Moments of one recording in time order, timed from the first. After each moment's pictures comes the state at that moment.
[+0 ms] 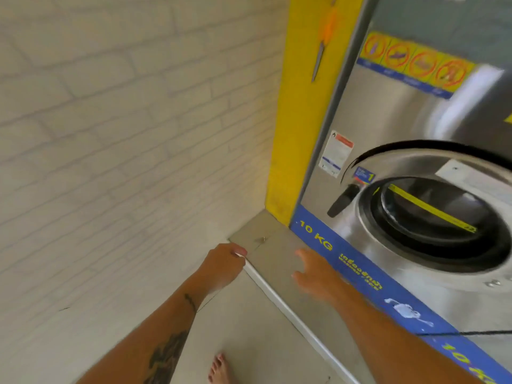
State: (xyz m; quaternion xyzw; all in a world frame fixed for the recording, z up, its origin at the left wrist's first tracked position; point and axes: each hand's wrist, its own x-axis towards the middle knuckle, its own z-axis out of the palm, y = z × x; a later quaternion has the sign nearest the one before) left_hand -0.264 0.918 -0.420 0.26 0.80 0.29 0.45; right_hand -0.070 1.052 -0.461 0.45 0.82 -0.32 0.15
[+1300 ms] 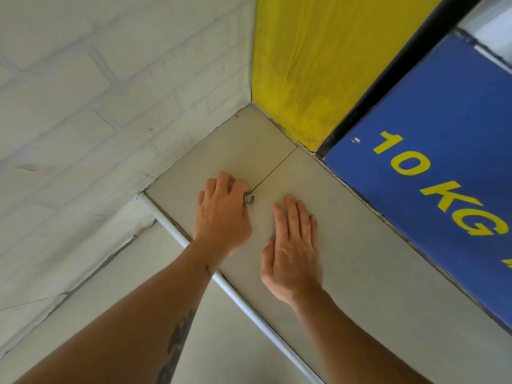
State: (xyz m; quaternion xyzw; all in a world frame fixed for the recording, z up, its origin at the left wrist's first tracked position) left_hand -0.338 1.174 -1.026 0.48 0.85 0.16 0.14; right_hand -0.186 1.196 -1.037 0.45 0.87 -0.18 0.05
